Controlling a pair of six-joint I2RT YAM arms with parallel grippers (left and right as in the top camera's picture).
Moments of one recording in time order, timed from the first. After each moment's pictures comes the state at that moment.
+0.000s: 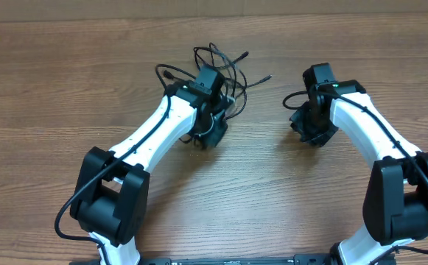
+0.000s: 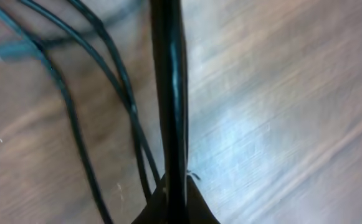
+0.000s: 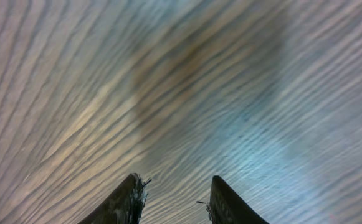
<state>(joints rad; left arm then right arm) -0.51 1.91 1.43 -0.97 0.15 0.08 0.14 1.80 1.25 -0.96 -0.02 0.93</state>
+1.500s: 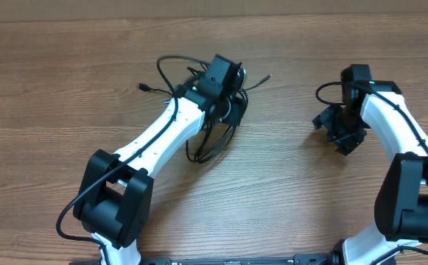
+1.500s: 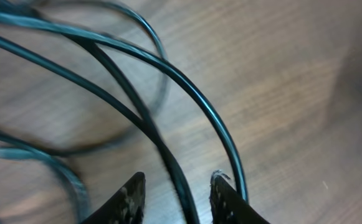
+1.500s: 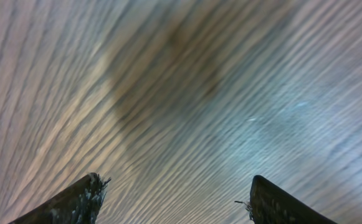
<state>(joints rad) -0.55 1.91 1.44 -0.61 0.19 -0.23 -0.07 1.80 1.25 -1.02 -0.04 0.83</state>
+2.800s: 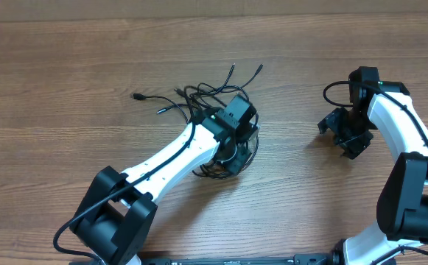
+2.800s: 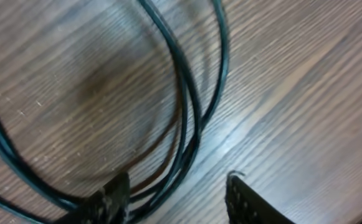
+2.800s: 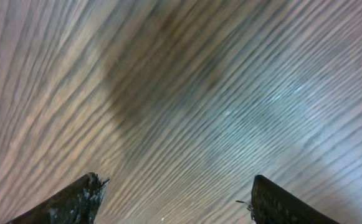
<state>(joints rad) -0.71 1.81 1.27 -0.85 0.17 -0.10 -0.10 1.80 1.25 -1.07 -0.07 0.76</state>
